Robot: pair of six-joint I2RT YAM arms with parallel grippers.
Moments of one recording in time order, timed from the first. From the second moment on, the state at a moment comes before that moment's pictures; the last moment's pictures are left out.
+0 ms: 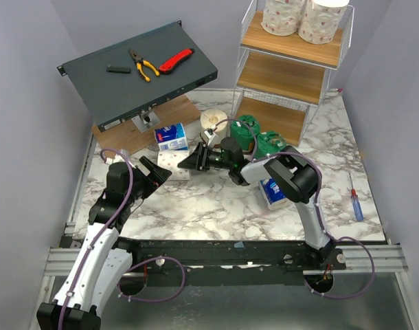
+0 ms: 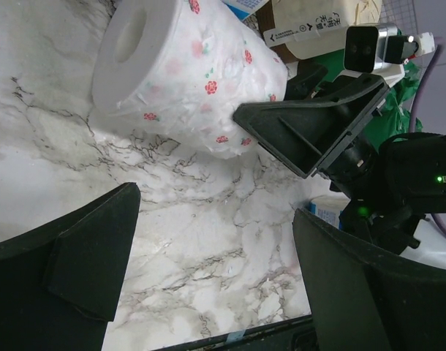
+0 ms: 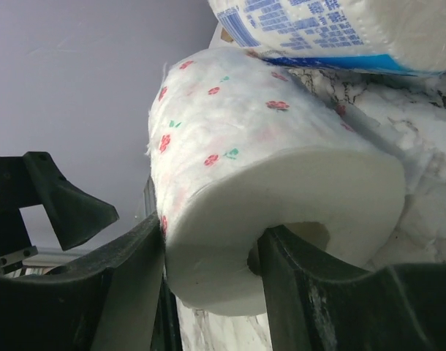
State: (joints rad) left arm -0.18 0.64 0.54 -0.45 0.16 -0.90; right arm 0.73 2.19 1.14 0.91 -0.57 0.96
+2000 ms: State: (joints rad) left arm -0.29 0.76 0.51 -0.23 0.20 -0.91; right arm 1.11 1.64 1.24 -0.65 0.36 0.14
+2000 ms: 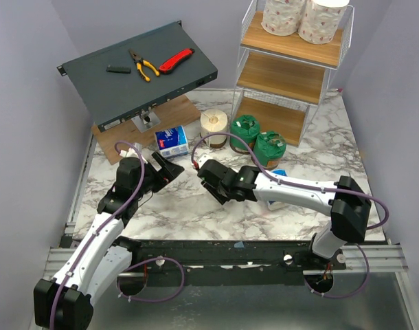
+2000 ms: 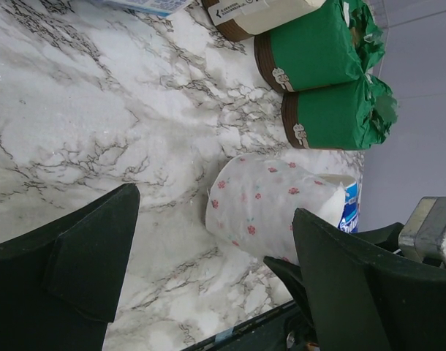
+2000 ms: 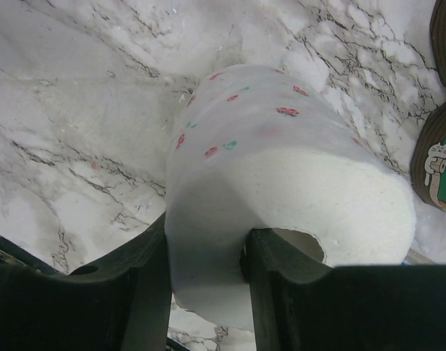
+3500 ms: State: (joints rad) left arm -0.29 0.76 0.49 -0.21 0.21 -0.91; right arm 1.11 1.60 1.22 -0.57 0.32 0.20
